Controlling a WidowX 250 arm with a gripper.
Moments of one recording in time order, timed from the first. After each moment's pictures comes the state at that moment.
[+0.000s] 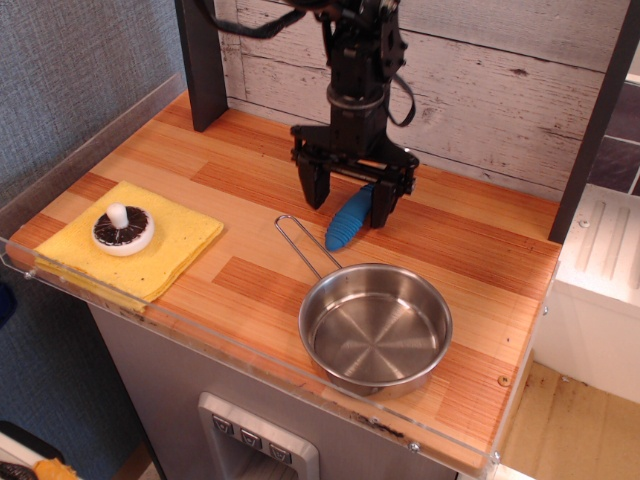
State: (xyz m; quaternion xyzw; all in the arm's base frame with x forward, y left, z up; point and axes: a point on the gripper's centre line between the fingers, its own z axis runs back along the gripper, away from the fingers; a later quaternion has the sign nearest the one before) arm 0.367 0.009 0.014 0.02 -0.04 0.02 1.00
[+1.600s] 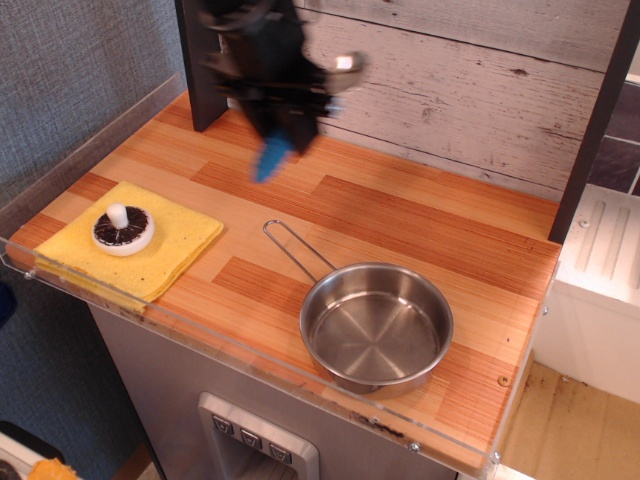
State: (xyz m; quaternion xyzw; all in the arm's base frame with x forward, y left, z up) arm 0.323 0.061 0.097 -0.07 -0.15 -0.05 0.99
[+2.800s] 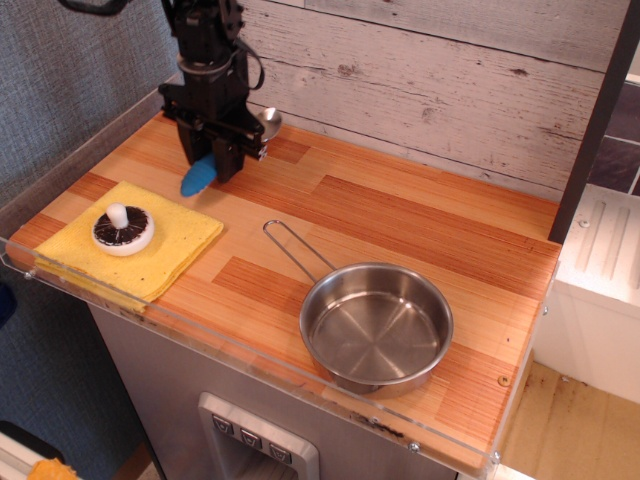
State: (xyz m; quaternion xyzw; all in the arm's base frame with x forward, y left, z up) arm 0.354 0.140 0.021 0.06 -0.05 -0.03 1.00
